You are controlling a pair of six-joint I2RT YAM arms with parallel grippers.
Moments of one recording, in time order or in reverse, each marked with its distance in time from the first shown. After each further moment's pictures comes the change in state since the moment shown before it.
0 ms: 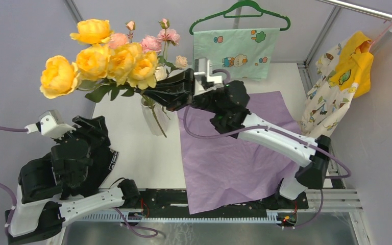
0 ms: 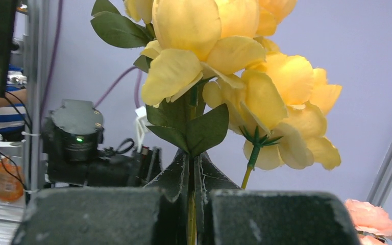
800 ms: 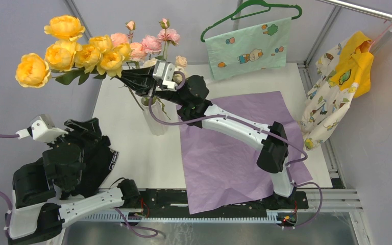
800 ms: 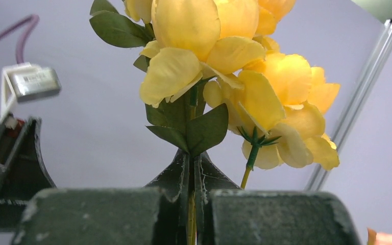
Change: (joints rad) left arm 0.000 -0.050 0.005 -0.035 -0.019 -0.011; right arm 0.000 0.452 0.416 0.059 0.066 -0.264
